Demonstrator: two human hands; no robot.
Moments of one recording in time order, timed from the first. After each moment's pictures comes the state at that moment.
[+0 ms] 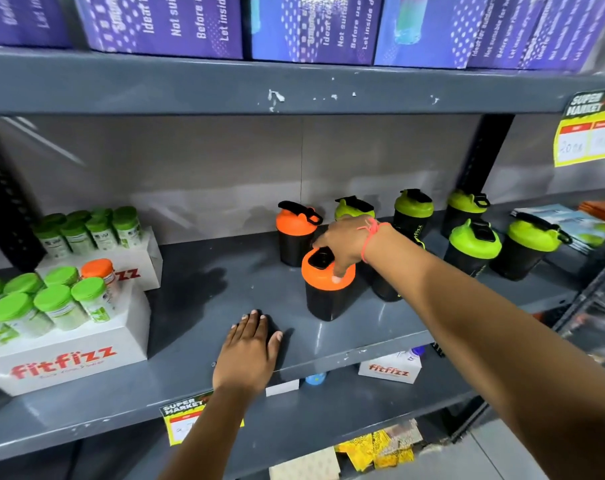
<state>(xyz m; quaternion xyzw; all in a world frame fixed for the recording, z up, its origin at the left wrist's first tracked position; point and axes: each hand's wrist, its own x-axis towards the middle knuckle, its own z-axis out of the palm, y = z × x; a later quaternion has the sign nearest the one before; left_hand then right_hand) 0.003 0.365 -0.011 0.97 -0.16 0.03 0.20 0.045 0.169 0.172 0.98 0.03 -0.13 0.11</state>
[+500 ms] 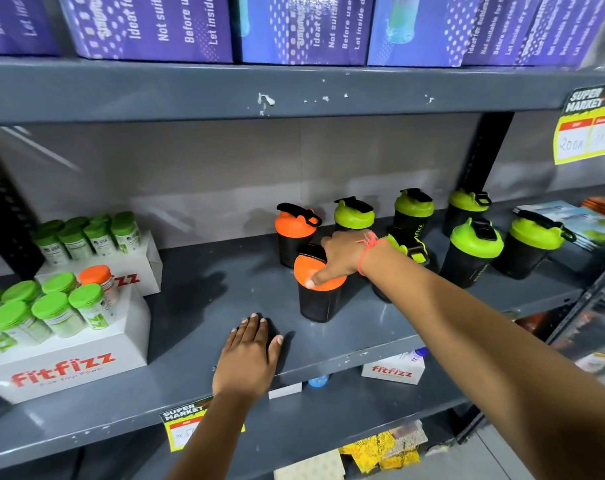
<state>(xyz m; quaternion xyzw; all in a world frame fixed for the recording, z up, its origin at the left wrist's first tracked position) 0.002 0.364 -0.010 0.97 -0.15 0.03 0.19 0.038 0.179 0.167 0.99 0.02 -0.13 0.09</state>
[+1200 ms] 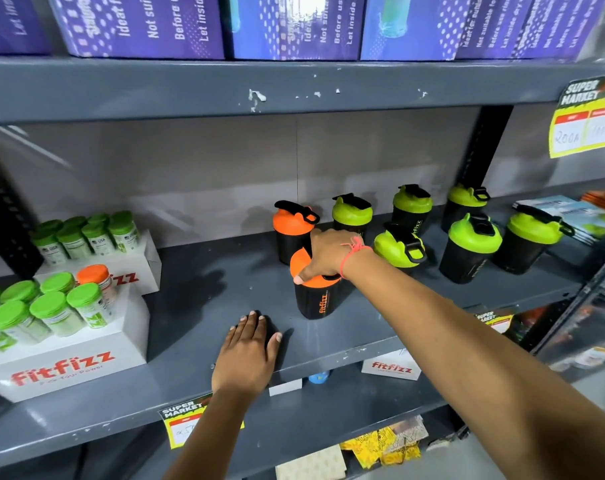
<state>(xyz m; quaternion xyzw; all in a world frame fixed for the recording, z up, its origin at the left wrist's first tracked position) 0.004 0.364 -0.014 0.97 -0.15 0.03 0.19 0.045 0.192 0.152 1.00 -0.03 -0.06 0.01</state>
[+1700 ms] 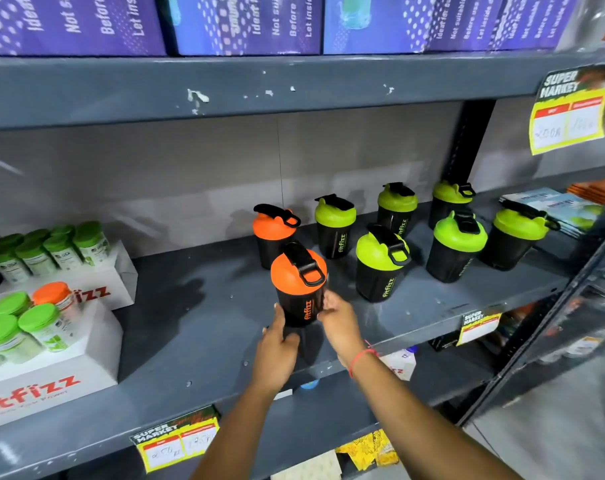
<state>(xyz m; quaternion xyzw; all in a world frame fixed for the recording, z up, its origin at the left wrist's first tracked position) 0.006 0.287 0.004 0.85 -0.06 -0.09 0.52 0.016 0.171 0.010 0.76 -0.19 0.08 -0.62</state>
